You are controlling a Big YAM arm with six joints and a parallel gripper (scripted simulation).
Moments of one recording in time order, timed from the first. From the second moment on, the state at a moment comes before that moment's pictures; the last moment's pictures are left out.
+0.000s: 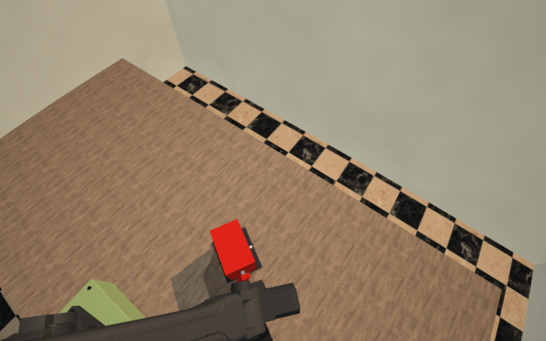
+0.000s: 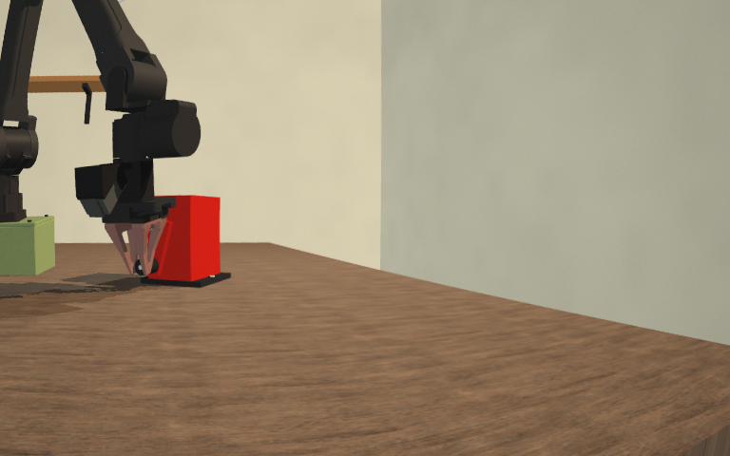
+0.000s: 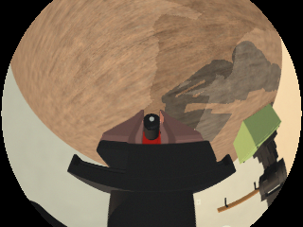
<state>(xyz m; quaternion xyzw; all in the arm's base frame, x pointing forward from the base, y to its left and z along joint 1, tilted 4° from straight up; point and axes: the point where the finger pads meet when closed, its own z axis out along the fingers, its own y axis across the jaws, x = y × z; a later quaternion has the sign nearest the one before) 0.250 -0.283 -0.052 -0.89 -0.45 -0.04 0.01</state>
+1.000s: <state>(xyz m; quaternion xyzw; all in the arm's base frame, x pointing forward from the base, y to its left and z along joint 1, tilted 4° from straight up) 0.226 -0.264 -0.029 -0.89 -0.45 -0.04 0.01</state>
